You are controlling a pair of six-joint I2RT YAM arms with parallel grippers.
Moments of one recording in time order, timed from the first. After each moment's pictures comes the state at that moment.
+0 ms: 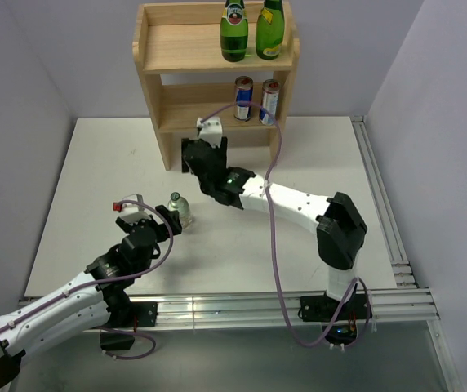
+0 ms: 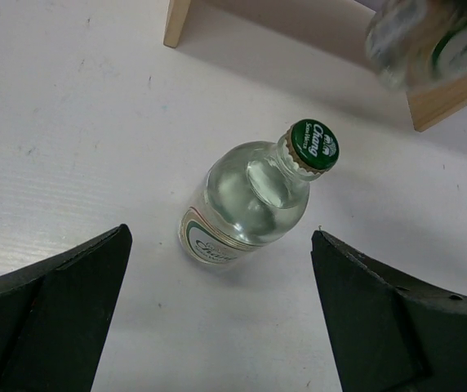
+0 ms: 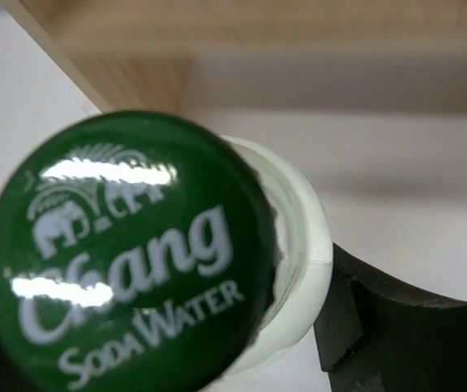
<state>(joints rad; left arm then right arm) -0.86 0.63 0.33 -0.07 -0.76 -0.69 0.96 1.83 1.48 -0.11 0.72 0.46</state>
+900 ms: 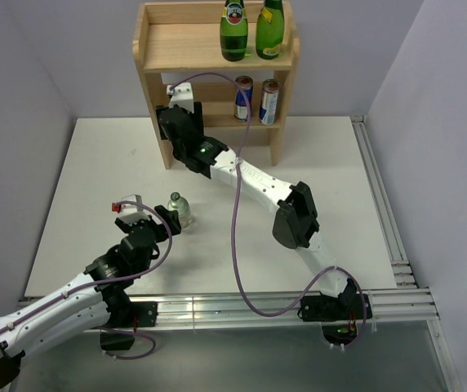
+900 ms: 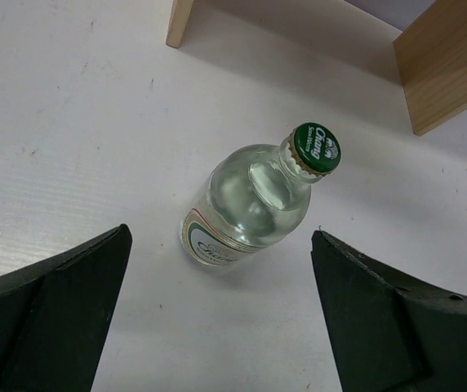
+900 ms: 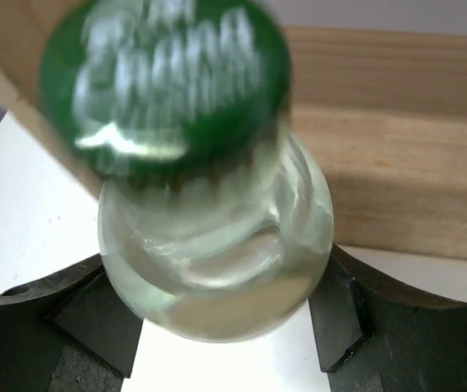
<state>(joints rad) -0.86 0.61 0.33 -0.07 -0.77 -0.70 0.90 2.28 2.29 -0.25 0.72 0.23</state>
